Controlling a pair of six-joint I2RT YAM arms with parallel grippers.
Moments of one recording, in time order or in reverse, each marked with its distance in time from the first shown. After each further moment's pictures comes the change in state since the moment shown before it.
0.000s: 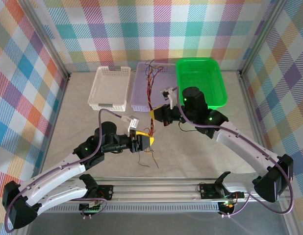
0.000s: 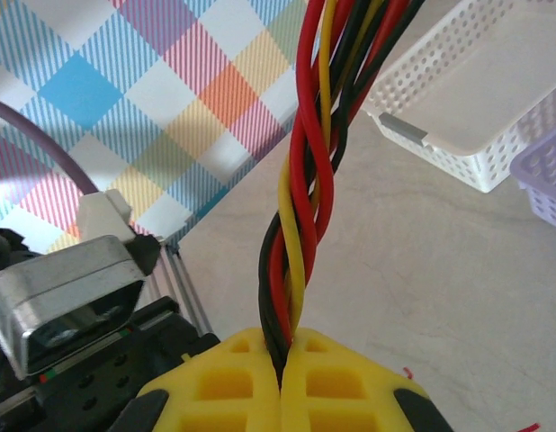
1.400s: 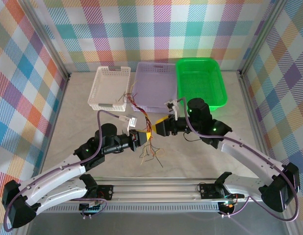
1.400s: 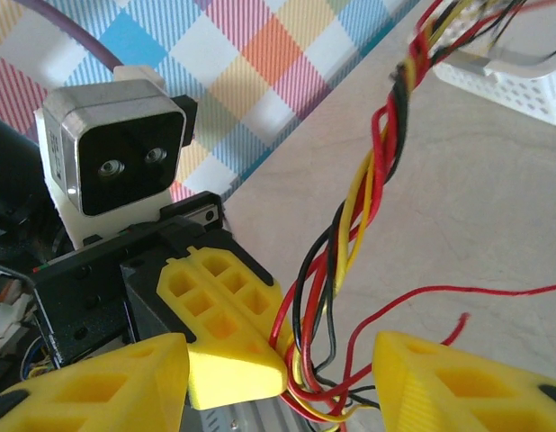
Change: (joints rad) left arm -0.026 -0.016 -0.023 0.039 -0.146 -0.005; right arm -0.006 -0.120 -0.219 0.107 -0.135 0.068
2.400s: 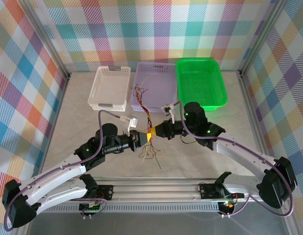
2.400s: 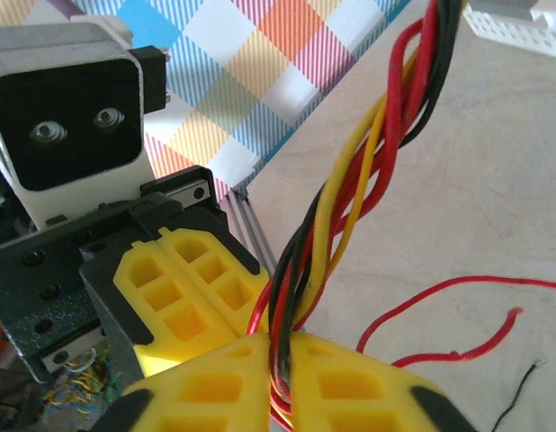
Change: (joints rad) left arm 0.000 0.005 0.000 -0.005 0.014 0.000; right arm 0.008 0.042 -0.095 0.148 -0.063 0.070
